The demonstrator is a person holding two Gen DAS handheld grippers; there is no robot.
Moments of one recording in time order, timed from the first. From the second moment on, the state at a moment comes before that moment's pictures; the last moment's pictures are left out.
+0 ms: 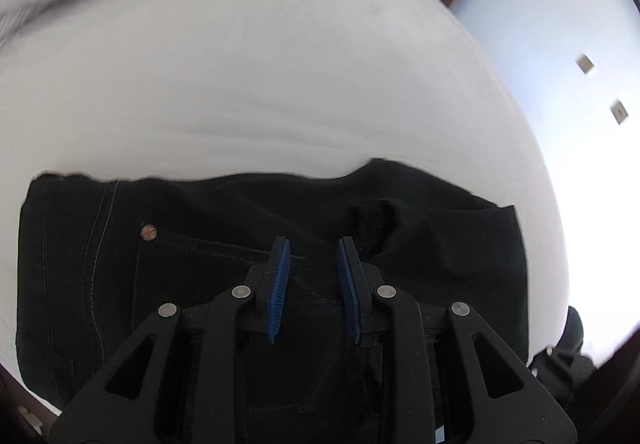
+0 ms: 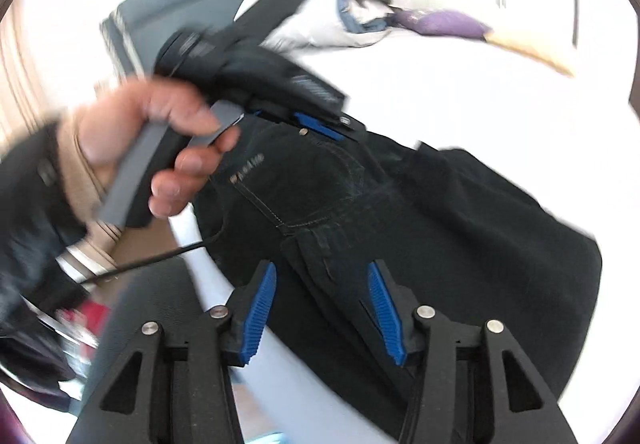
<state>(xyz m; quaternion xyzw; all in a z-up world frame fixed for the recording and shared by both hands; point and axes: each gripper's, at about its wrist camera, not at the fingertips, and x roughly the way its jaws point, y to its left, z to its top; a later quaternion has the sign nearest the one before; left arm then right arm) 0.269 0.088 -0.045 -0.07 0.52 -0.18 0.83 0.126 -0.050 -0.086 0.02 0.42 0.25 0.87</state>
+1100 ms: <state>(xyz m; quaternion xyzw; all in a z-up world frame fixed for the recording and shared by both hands) 0.180 0.052 -0.123 -0.10 0.55 -0.22 0.80 0.178 -0.230 -0.179 0.48 0.45 0.28 0.69</state>
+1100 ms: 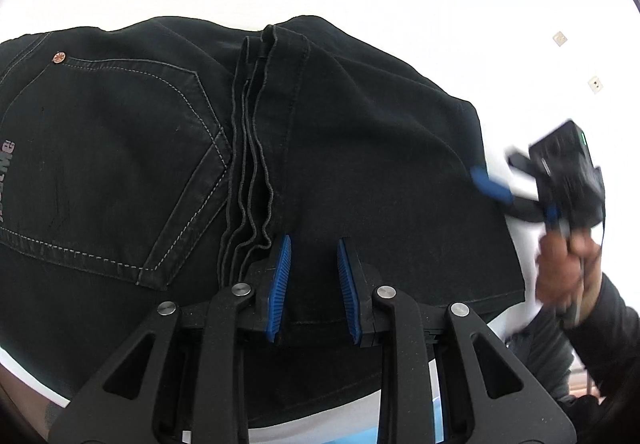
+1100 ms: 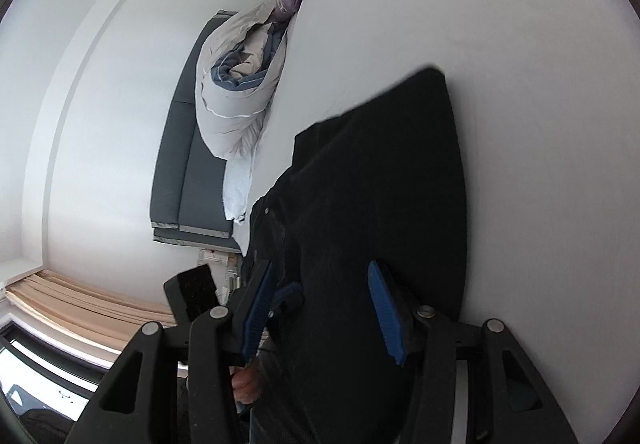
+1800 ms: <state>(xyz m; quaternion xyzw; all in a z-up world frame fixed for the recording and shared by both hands) 0.079 0.359 -0.073 -0.45 0.33 -0.04 0.83 0.165 -0.154 -0.115 0.47 0.43 0.36 0.68</state>
